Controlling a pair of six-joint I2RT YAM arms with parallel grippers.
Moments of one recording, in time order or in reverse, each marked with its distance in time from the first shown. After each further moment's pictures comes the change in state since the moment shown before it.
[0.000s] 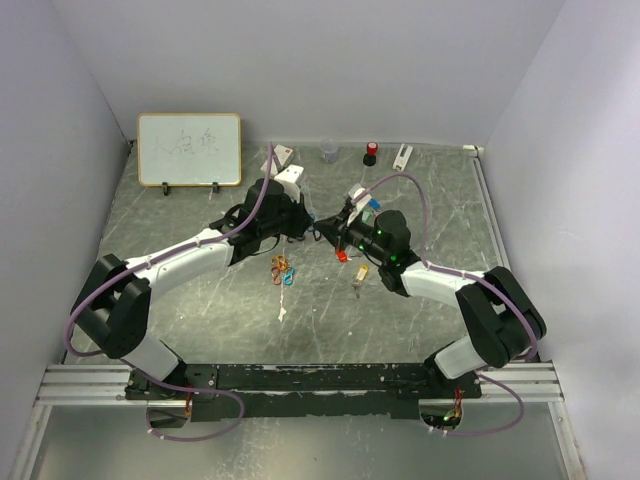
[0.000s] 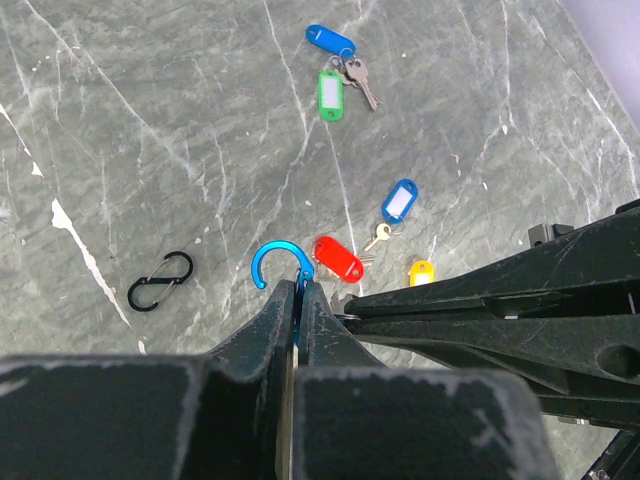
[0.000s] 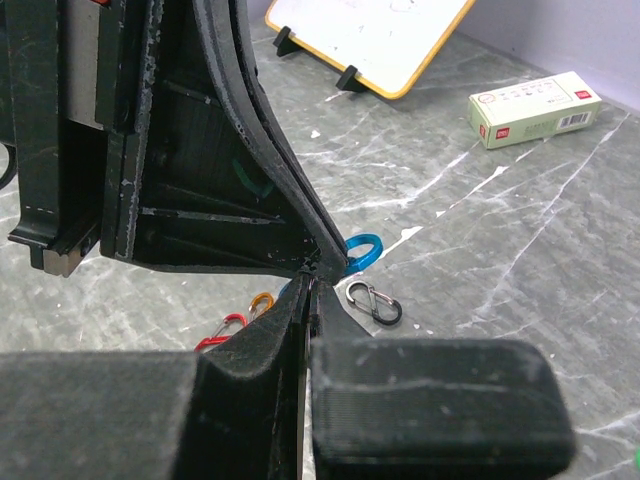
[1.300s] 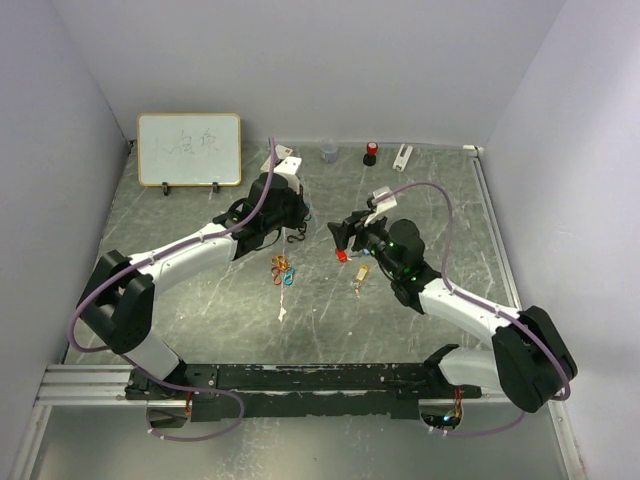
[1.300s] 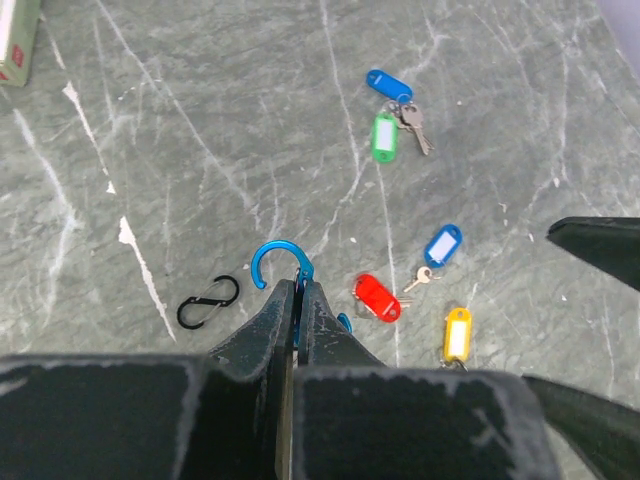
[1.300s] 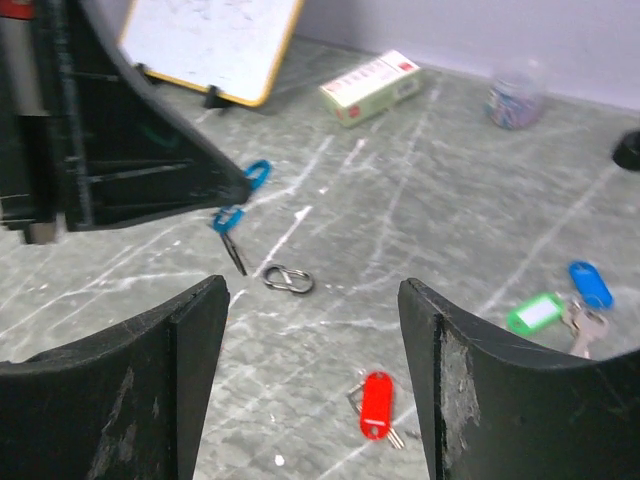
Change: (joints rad) left arm -0.003 0.034 0.066 -0.027 -0.137 -0.001; right arm 0.037 -0.262 -0.082 -0.183 0.369 0.023
